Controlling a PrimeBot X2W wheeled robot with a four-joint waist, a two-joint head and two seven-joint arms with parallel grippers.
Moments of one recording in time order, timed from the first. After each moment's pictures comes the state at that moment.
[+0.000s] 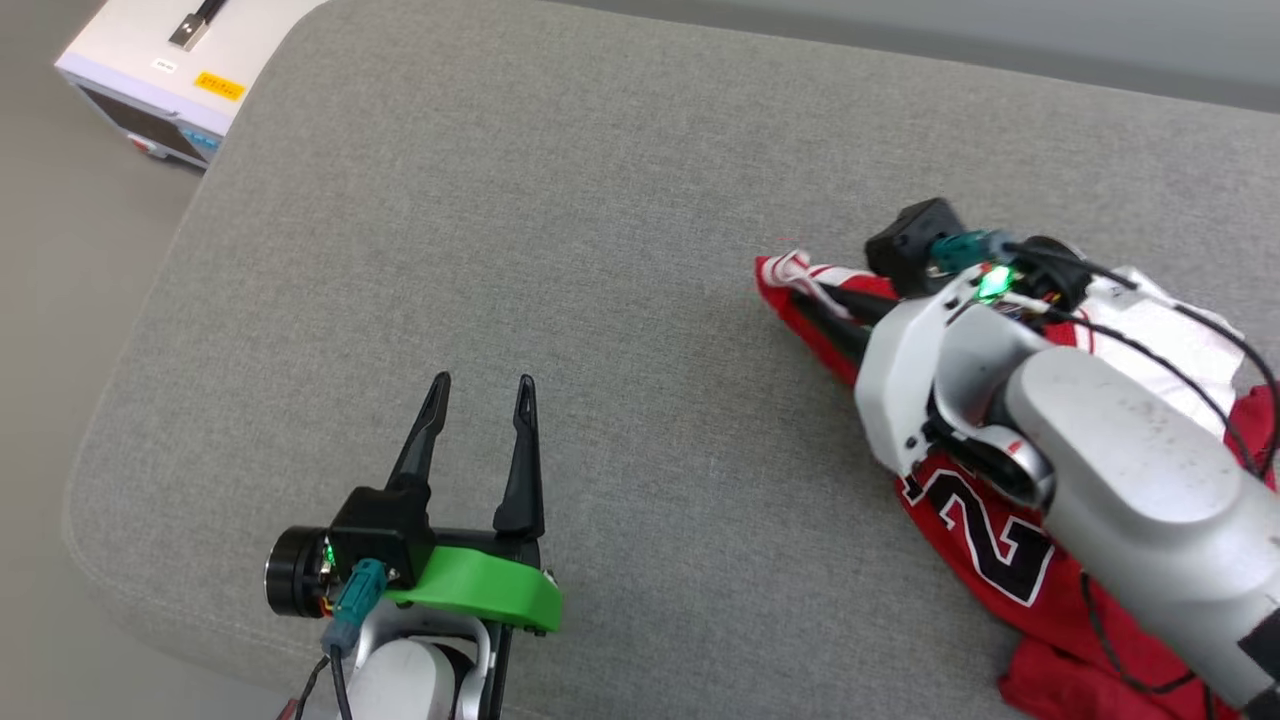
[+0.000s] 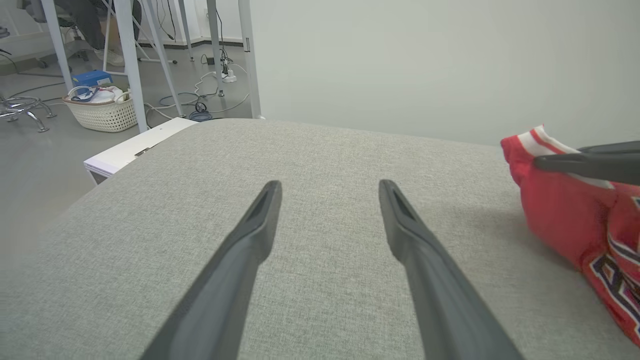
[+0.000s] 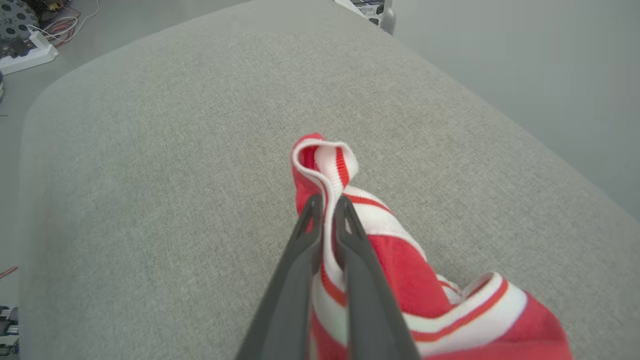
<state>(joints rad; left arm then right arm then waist) -0.11 0.05 -0.22 0.05 -0.19 0.07 -0.26 -0.81 -0.42 0.88 0.36 0.69 0.13 0.22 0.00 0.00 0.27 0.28</state>
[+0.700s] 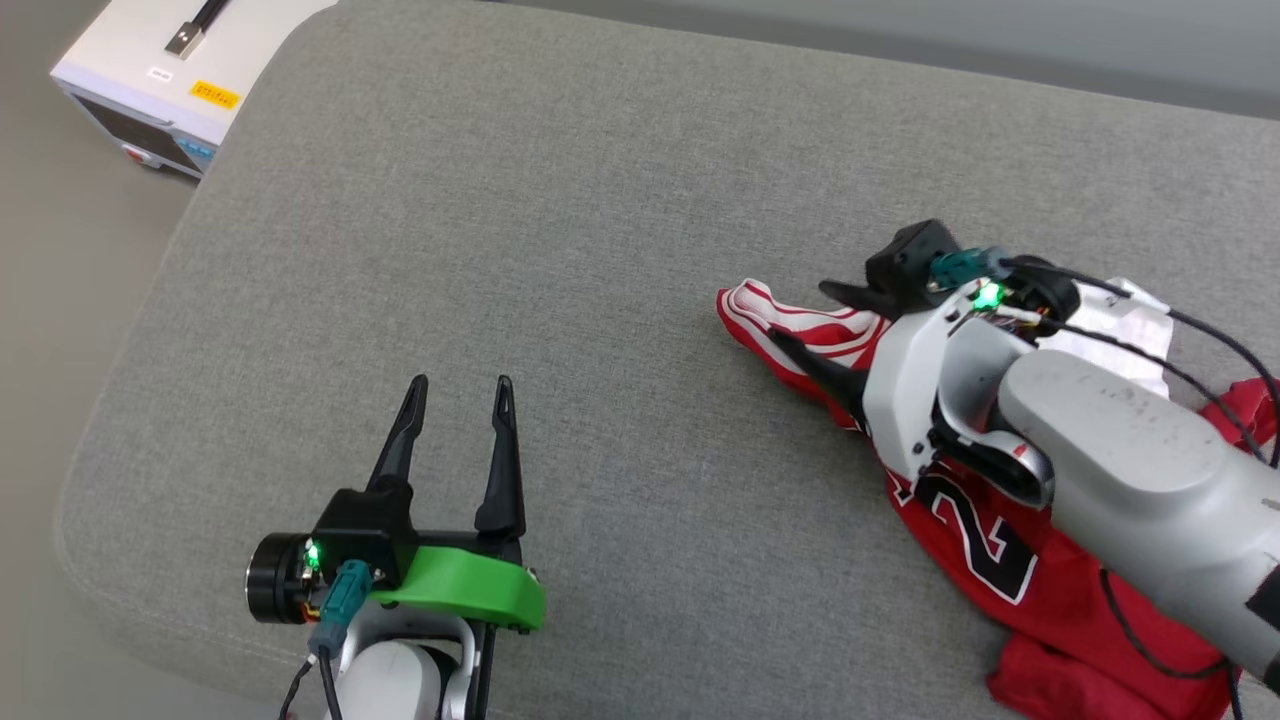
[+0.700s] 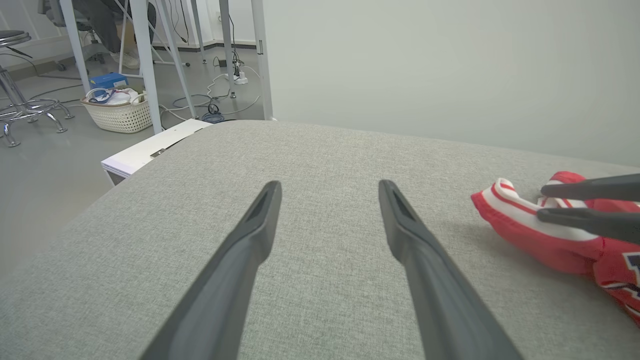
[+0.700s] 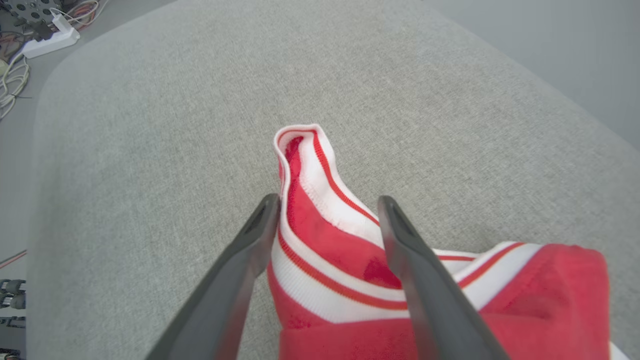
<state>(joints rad) -0.10 0.05 -0.19 0.06 -0.17 0.08 -0.26 -0.94 -0.42 1.19 0.55 0.91 0.13 0.03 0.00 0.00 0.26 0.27</state>
